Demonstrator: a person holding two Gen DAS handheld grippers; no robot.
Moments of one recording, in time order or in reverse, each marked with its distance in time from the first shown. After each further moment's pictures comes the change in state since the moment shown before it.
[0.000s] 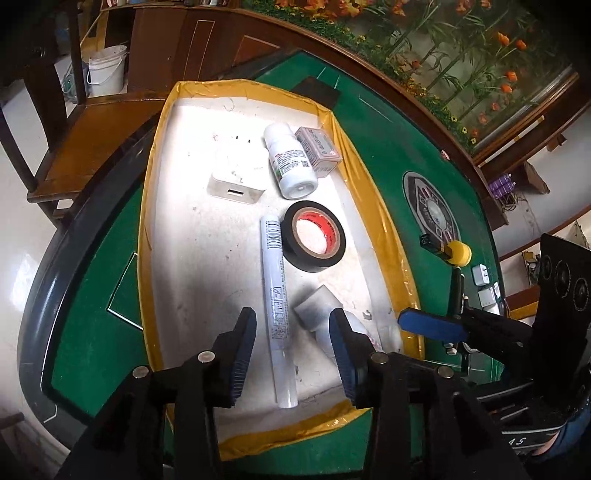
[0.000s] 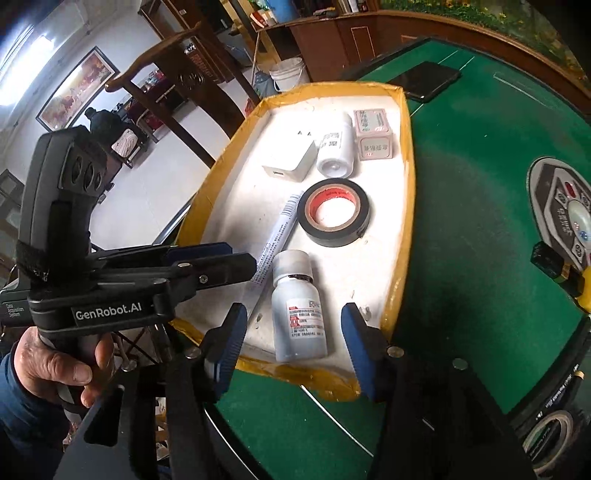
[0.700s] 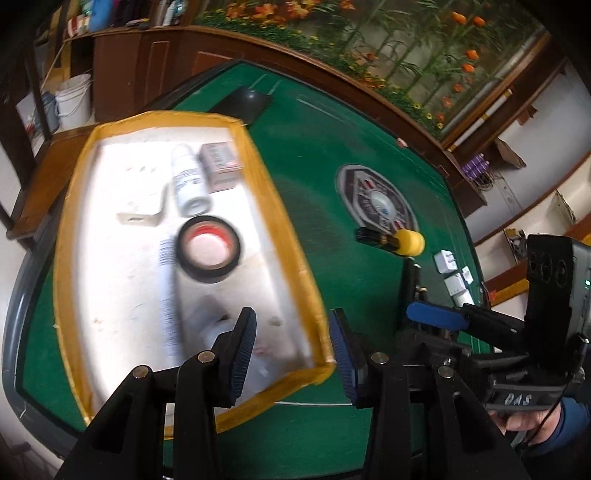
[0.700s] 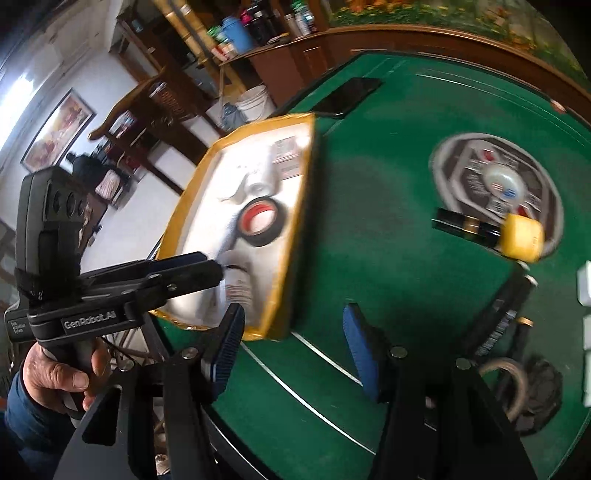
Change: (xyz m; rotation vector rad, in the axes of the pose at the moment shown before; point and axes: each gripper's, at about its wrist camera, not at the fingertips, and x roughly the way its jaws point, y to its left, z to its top) left arm -0.002 -0.085 -0.005 0.127 -0.027 -0.058; right arm -0.073 -0.064 -0.034 0.151 -0.103 -0.045
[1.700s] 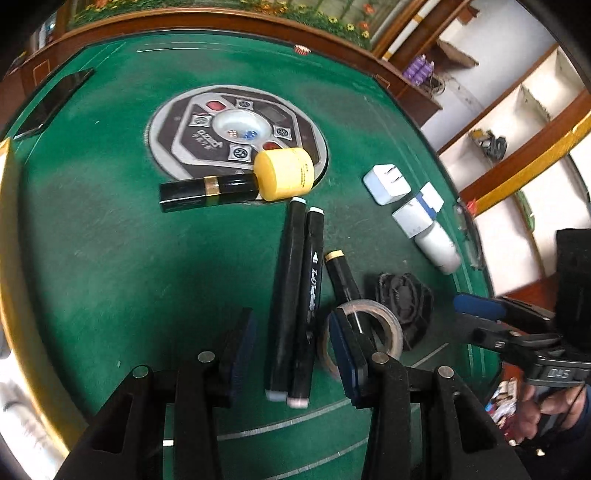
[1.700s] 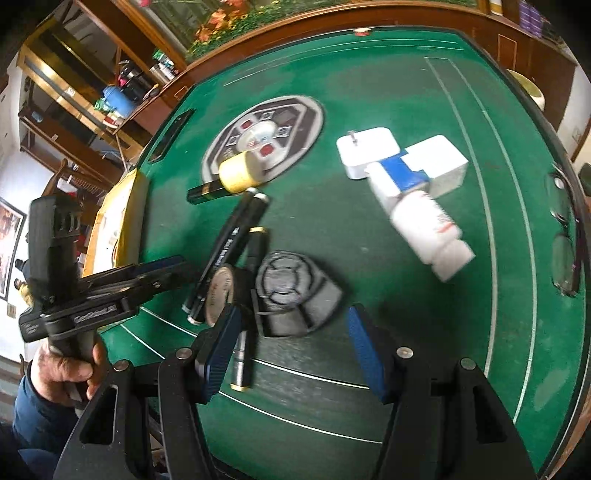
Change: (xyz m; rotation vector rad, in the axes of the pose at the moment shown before) left arm 0.140 -0.150 -0.001 0.306 0.237 -0.083; right arm -0.099 -0.180 -0.099 0.398 -0.071 -0.181
